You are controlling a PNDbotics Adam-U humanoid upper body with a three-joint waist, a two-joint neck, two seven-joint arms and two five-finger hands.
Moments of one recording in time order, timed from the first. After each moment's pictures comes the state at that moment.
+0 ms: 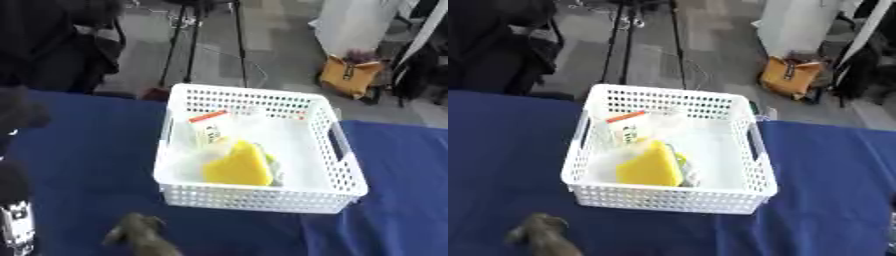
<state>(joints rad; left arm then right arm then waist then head) -0.46 0.44 0.00 -1.99 -0.60 -0.45 0.67 -0.47 -0.21 -0.11 -1.98 0.83 -0.48 -0.52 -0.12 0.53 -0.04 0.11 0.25</state>
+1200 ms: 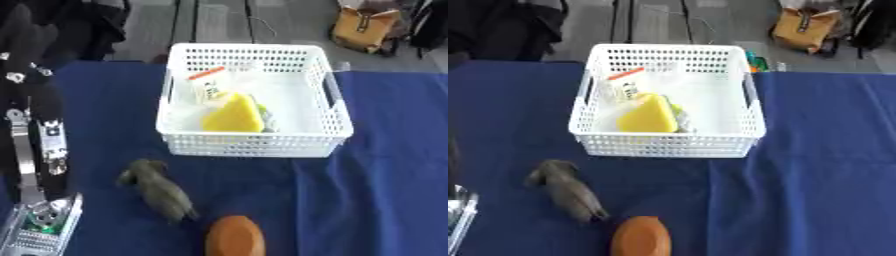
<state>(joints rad) -0.40 0.31 0.01 -1.99 -0.53 -0.37 0.47 -0.54 -0.41 -0.06 -1.98 0.81 -0.41 -0.30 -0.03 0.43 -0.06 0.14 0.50</state>
